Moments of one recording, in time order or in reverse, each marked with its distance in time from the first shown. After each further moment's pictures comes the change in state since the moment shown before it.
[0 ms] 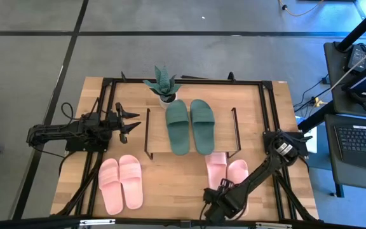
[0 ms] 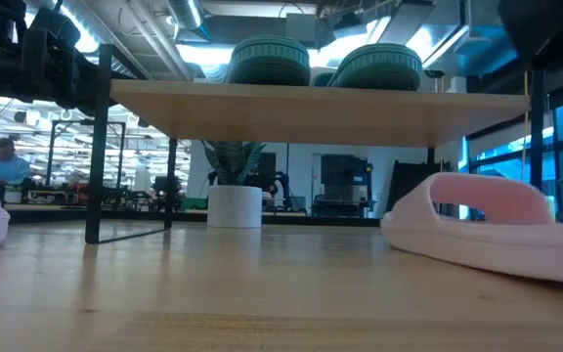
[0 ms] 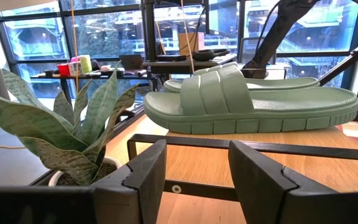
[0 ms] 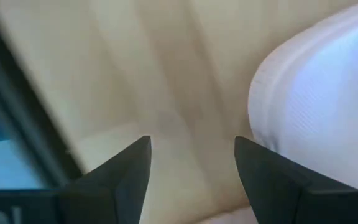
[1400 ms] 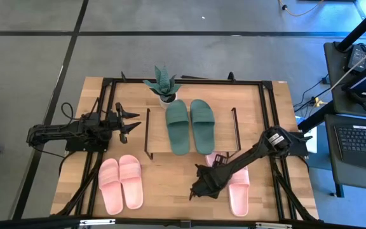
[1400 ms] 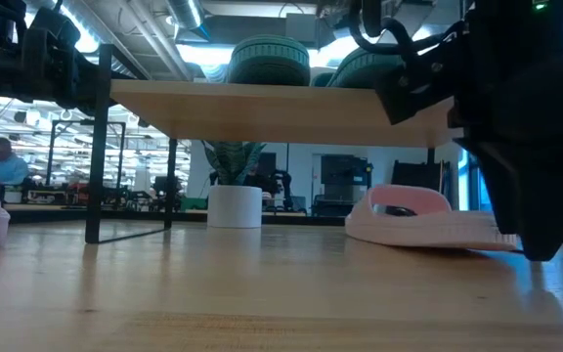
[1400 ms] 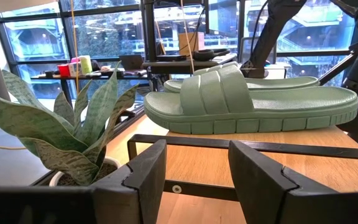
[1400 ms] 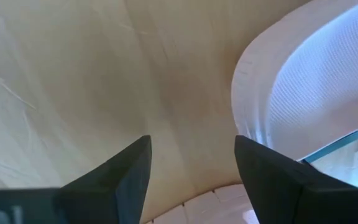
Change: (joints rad) left arm 0.000 0.000 0.000 0.000 0.000 0.005; right arm -0.210 0.000 0.000 -0.261 0.091 -0.236
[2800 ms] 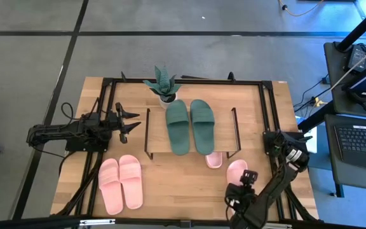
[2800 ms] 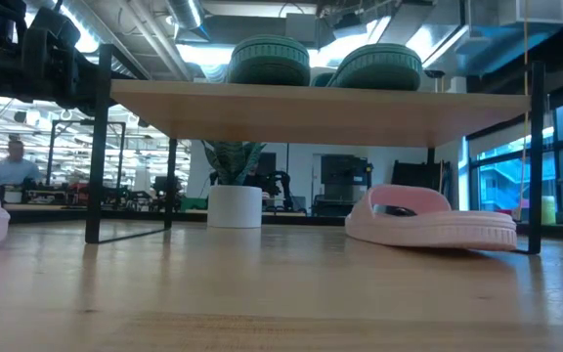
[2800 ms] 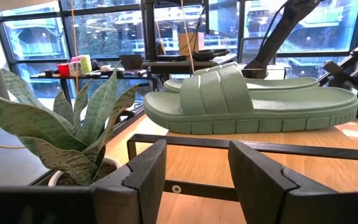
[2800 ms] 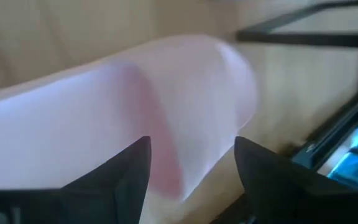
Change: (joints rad) left arm 0.000 0.000 0.000 0.000 0.000 -0.006; right arm 0.402 -0.012 0.034 -0.384 0.183 0.349
